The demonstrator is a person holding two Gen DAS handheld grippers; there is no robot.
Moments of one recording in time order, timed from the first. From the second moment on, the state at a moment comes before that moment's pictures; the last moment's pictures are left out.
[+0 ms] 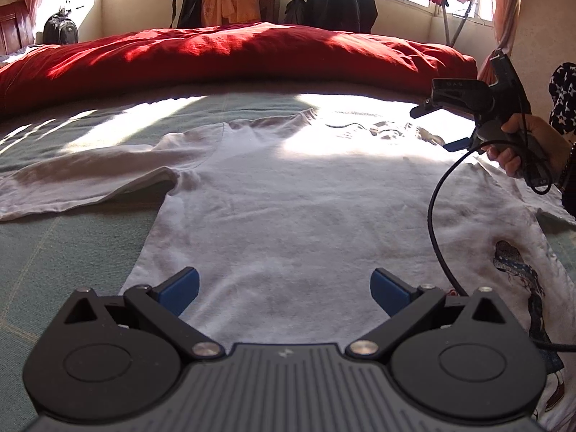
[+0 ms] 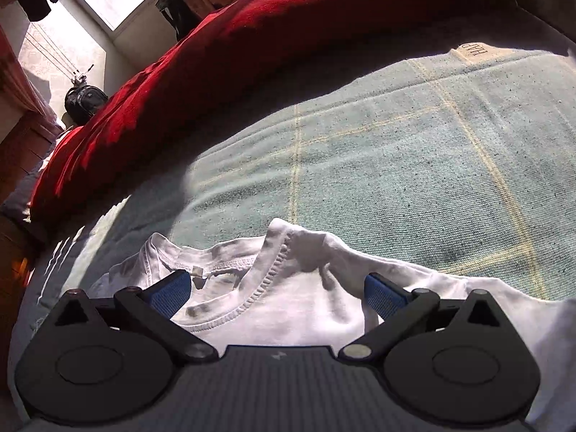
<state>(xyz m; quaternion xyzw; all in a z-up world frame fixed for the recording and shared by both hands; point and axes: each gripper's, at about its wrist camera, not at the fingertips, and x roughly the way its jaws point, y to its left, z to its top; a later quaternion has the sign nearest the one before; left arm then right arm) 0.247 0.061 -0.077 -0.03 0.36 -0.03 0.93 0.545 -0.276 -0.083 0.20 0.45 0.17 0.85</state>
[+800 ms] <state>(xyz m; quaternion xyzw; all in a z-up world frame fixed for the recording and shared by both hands) 0.250 0.051 -0.078 -0.01 0.36 -0.04 0.93 0.497 -0.375 -0.075 0.19 0.49 0.12 0.84</state>
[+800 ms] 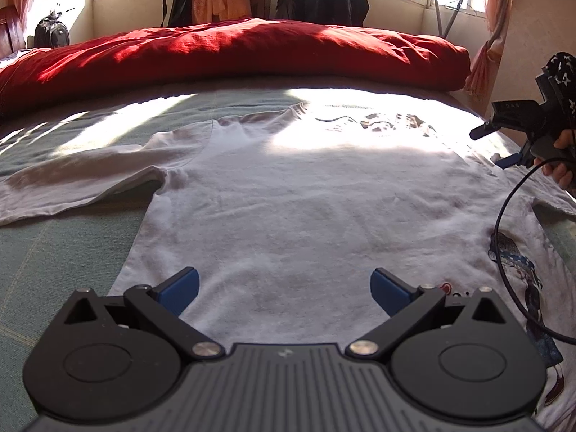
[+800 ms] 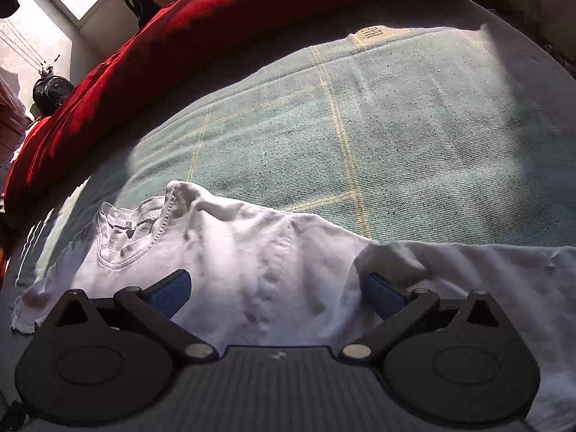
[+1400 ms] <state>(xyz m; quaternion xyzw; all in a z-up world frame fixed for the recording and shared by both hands) 0.251 0.015 -0.061 0.08 0.40 -0.16 0.90 0.423 -0.375 -0.070 0.15 0.55 0.16 0.80</state>
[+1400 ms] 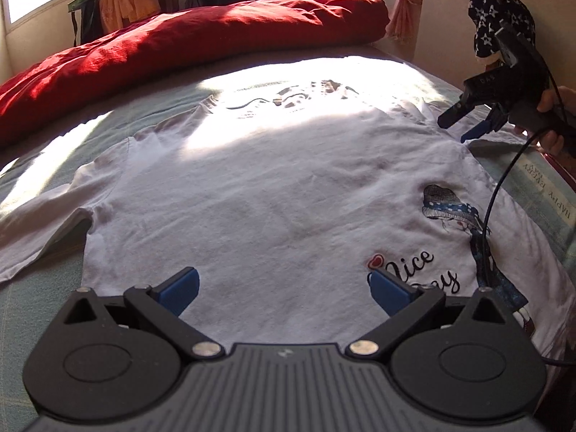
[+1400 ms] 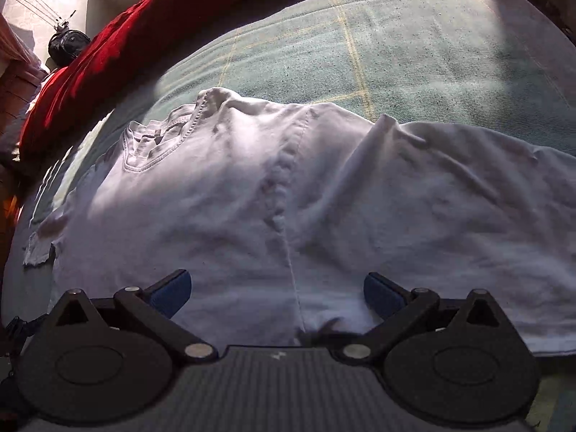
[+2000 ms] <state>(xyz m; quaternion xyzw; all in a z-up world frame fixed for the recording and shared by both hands) 0.244 0.001 -0.053 0.07 0.40 -0.14 0.90 0.389 -0.389 -0.053 0.17 0.50 0.17 0.83</state>
